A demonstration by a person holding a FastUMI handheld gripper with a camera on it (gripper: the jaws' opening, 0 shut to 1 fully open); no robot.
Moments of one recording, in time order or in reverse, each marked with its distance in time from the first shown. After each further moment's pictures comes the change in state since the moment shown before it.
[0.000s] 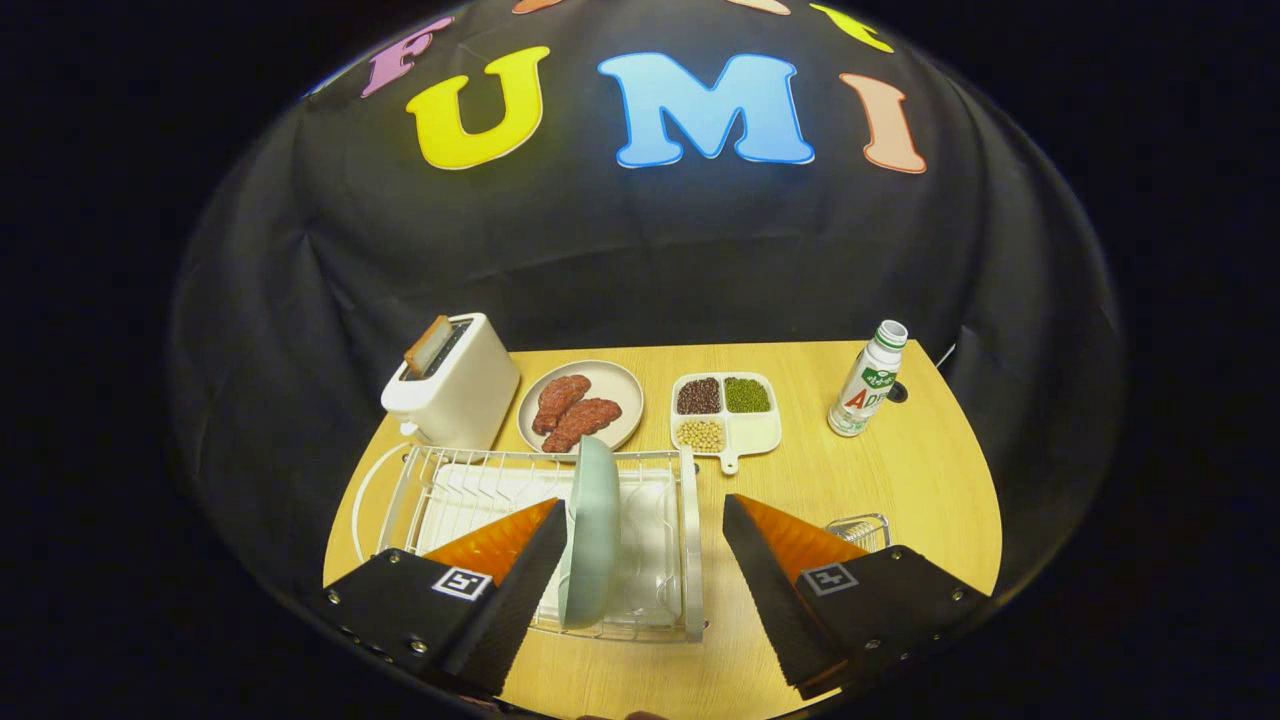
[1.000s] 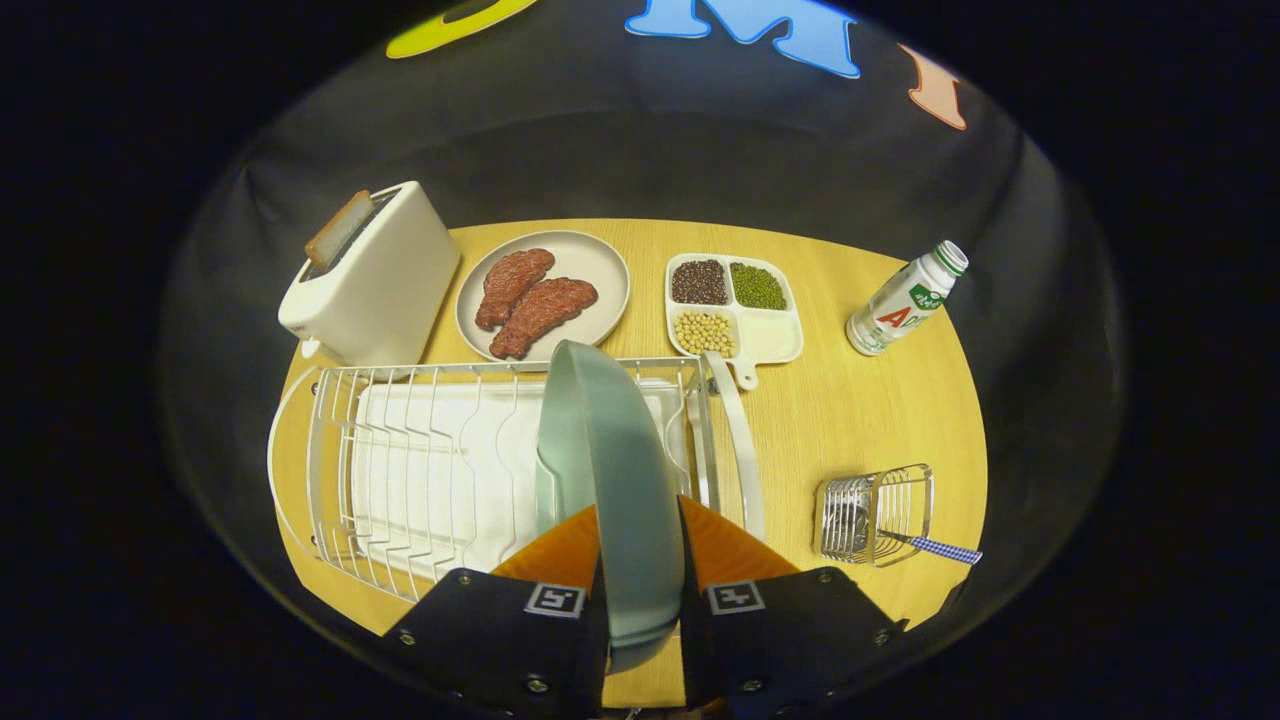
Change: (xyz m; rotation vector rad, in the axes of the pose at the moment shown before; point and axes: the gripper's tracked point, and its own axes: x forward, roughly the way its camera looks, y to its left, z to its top) arm 0.069 0.023 -0.053 -0.015 0.353 -0.170
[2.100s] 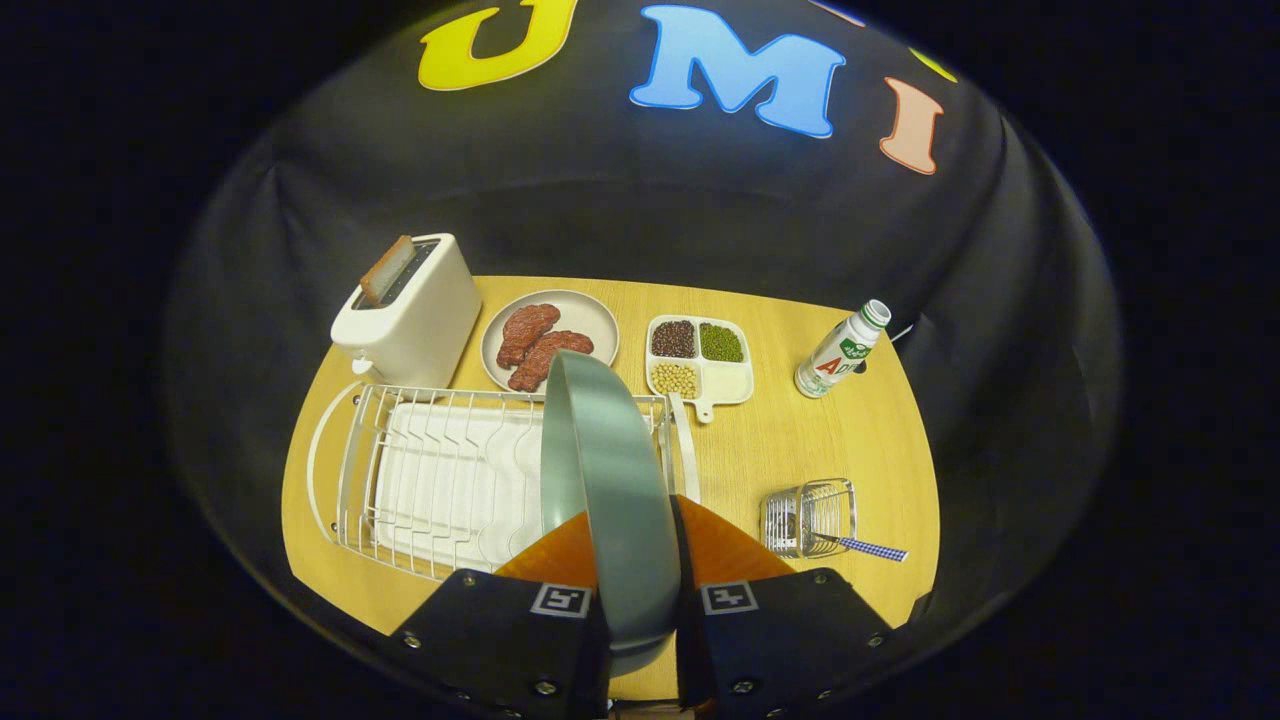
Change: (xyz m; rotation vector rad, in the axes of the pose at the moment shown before) arm -0.098 -0.027 0.001 -0.041 -0.143 0.003
